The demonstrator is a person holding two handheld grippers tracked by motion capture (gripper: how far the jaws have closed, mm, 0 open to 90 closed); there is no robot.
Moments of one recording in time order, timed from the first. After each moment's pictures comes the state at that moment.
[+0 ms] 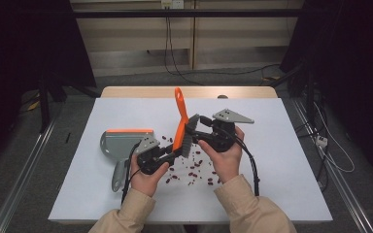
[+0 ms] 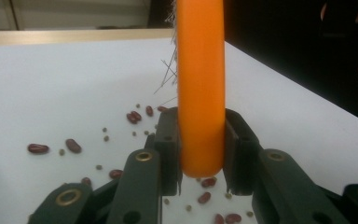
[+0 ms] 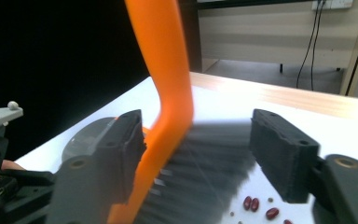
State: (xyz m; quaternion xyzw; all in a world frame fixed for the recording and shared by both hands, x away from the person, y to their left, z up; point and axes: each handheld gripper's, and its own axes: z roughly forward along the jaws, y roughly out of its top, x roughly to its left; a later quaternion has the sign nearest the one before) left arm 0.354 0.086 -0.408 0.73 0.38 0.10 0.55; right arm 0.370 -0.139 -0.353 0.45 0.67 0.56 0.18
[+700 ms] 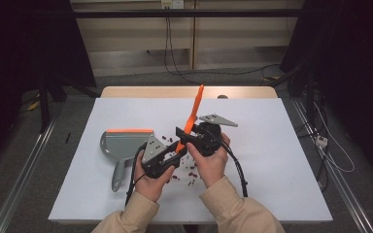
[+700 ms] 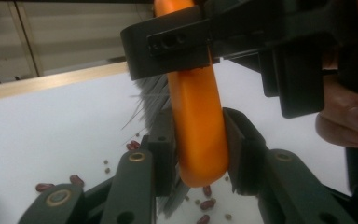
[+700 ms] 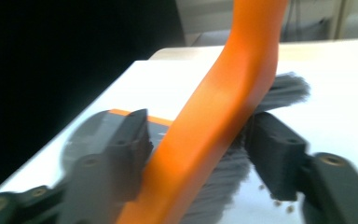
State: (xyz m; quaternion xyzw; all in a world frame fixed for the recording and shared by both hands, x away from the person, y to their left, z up) left arm 0.336 0.068 -0.397 0.74 0.32 0.19 0.56; right arm 0.370 -0.105 -0.364 0.53 0.65 0.52 0.15
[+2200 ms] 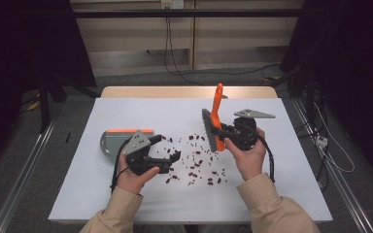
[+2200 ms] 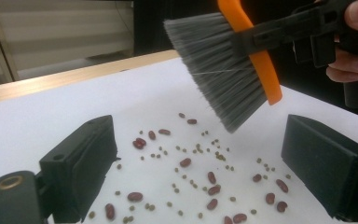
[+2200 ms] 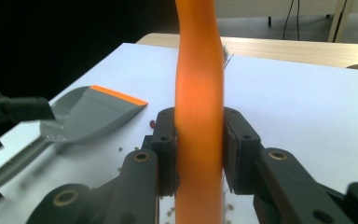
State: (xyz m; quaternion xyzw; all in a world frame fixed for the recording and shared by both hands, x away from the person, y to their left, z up) left arm 0.353 0.115 -0.384 0.75 0.30 0.13 0.58; right arm 0.372 -0.199 -0.357 0.49 0.70 0.50 0.15
